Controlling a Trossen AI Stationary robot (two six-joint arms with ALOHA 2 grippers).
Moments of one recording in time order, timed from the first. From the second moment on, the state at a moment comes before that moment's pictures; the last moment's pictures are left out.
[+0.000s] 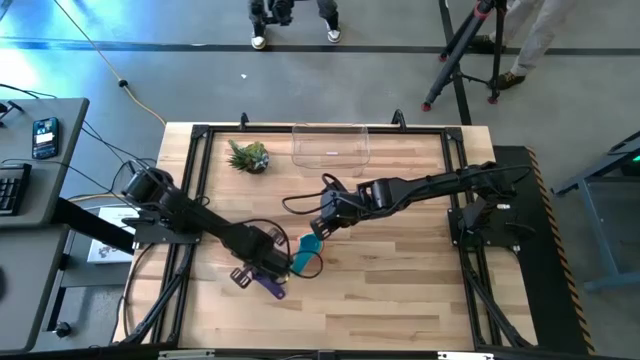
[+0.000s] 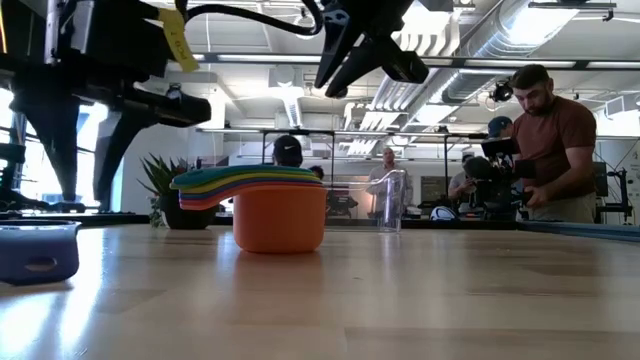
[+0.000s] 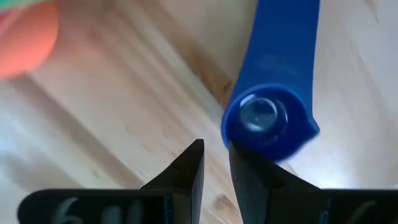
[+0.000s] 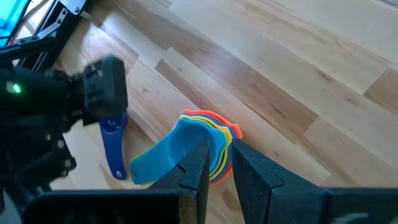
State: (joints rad) left arm -0.43 1.72 1.10 -0.91 -0.04 0.27; right arm 0.12 1.79 1.54 -0.72 0.15 1.01
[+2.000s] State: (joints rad) left arm -0.67 0.78 1.10 -1.28 -0.30 -0.78; right arm 0.13 2.09 1.75 -0.03 0.09 0.55
